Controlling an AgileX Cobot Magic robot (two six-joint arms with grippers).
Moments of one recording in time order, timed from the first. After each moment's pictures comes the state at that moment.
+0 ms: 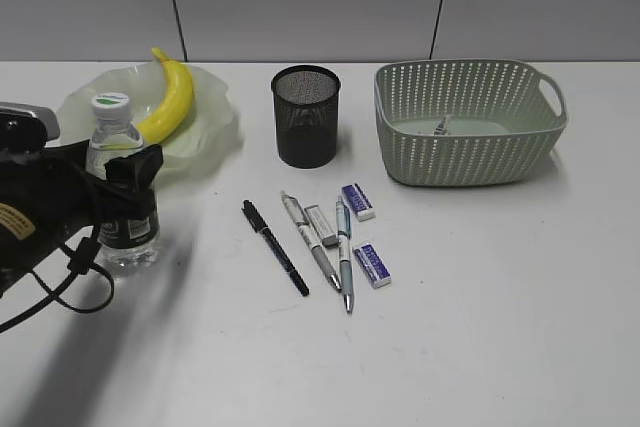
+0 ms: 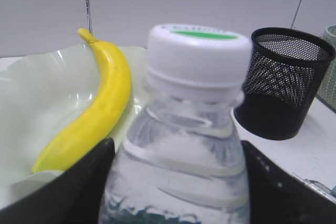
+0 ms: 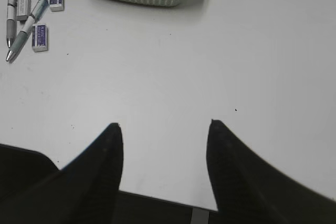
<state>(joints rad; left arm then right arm) -0.40 1.85 -0.38 -0.08 -1.18 -0.09 0.27 0.14 -0.51 -0.06 1.03 0.01</state>
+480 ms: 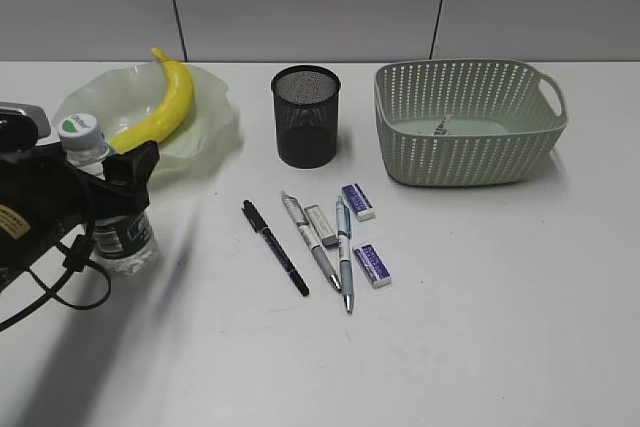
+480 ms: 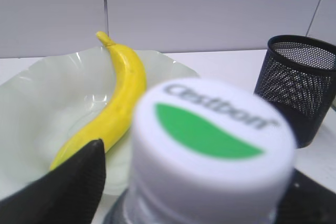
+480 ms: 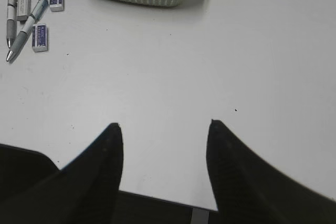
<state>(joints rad) -0.40 1.85 -0.37 -0.12 -1.20 -0.09 0.27 0.14 -0.51 -0.06 1.03 0.01</state>
